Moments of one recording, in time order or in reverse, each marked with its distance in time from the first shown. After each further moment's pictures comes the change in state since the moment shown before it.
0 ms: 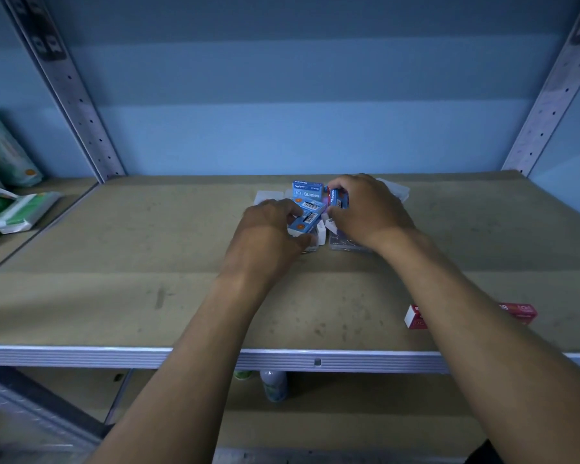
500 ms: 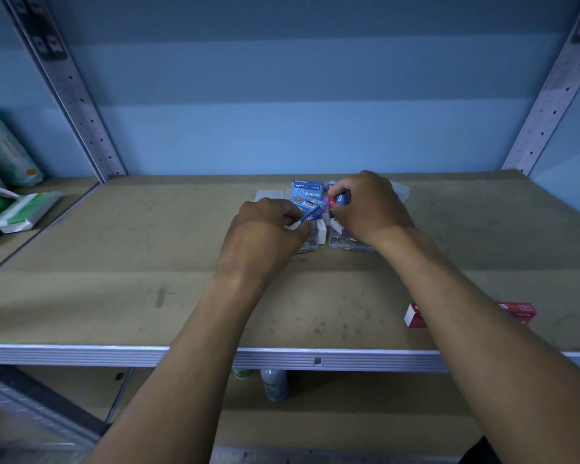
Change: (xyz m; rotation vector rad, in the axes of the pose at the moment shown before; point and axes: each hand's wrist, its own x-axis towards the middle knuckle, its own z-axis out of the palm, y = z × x) left_hand -0.001 0.004 -0.007 -0.019 0.030 -0.050; right_hand 0.003 0.001 0.002 0.117 0.037 0.053
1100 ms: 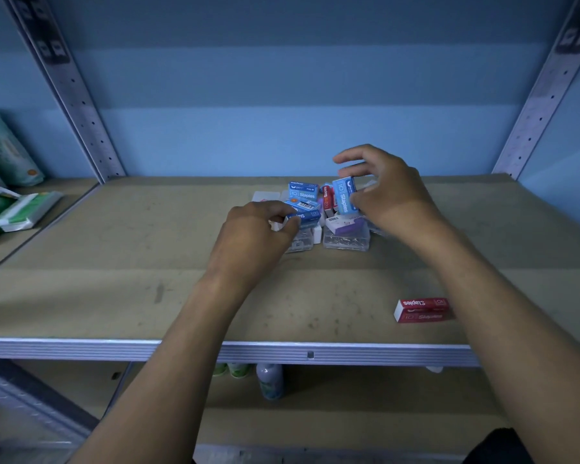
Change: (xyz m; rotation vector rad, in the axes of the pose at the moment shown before) left_hand -0.010 -0.001 -0.011 0.000 0.003 0.052; right_hand -0.015 0.002 -0.044 0.244 0.045 -0.069
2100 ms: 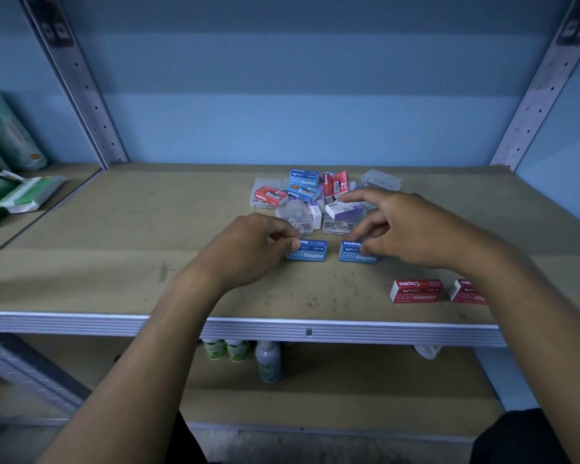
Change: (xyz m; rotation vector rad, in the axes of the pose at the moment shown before) left_hand -0.022 -0.007 -0.018 0.042 -0.412 0.048; right_hand -0.052 -0.002 -0.029 -0.168 -0.519 0.023
